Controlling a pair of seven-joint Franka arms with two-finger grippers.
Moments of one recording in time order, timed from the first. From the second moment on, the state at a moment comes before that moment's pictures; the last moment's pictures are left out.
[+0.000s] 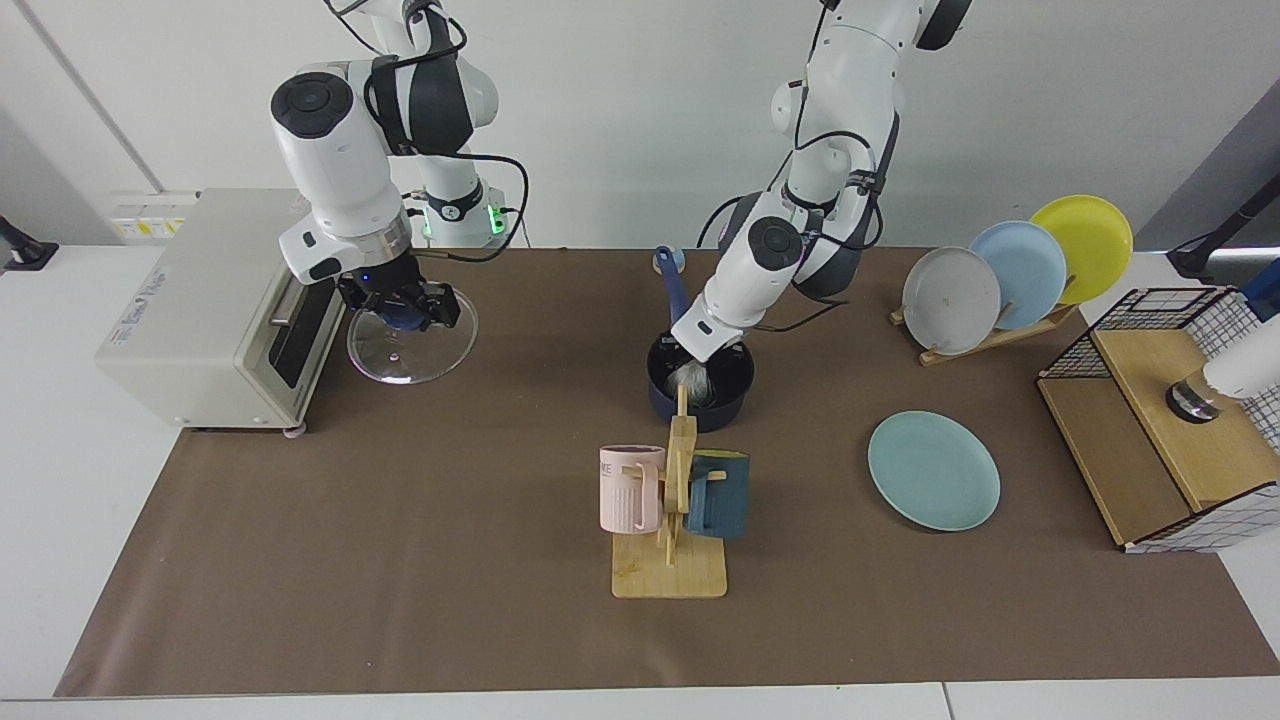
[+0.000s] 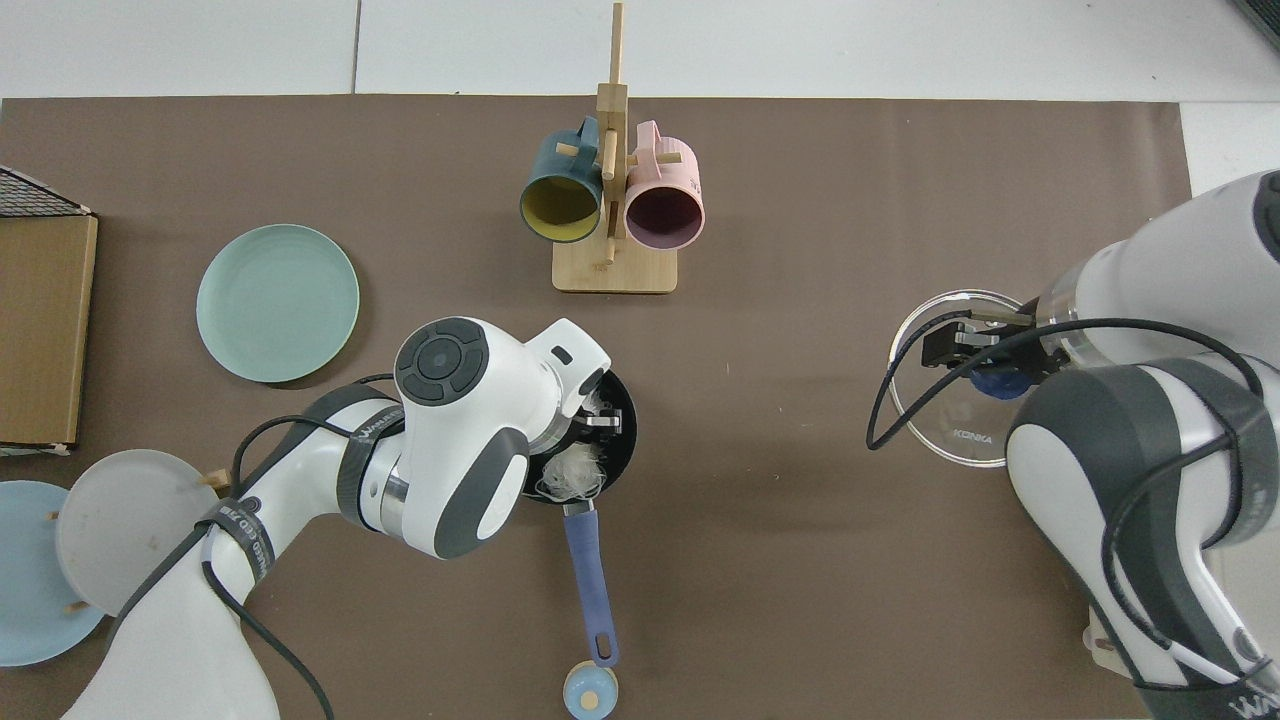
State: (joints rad) left arm 0.01 0.28 -0.57 -2.04 -0.14 2.28 -0.41; right arm 0.03 0.02 0.09 -1.83 -0.02 1.79 0.35
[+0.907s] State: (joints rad) left arm 0.02 0.23 -0.49 -1.85 -0.14 2.09 -0.44; right arm 0.03 0.02 0.27 -1.89 -0.02 1.91 0.61
